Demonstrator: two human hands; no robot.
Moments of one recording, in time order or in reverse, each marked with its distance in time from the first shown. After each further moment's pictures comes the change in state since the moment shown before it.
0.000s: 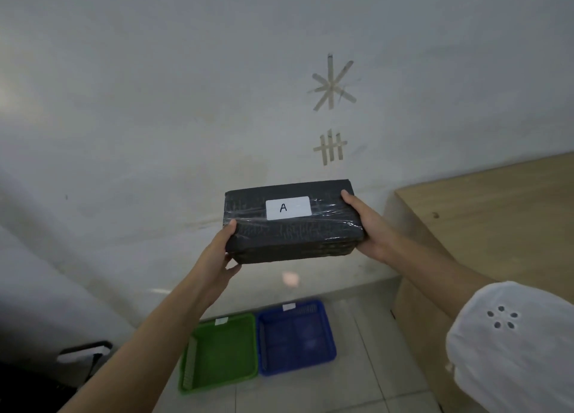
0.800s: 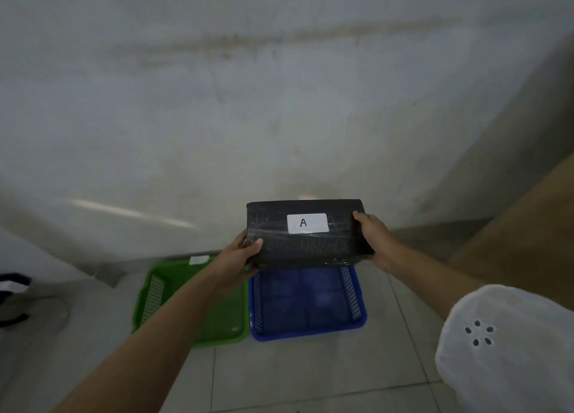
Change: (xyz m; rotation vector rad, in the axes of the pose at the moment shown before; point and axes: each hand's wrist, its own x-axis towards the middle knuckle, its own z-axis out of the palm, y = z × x) left_hand 0.302 -0.358 -0.131 0.085 -0.094 -0.255; right_hand 0.286 0.392 -0.124 -0.380 0.420 0.263
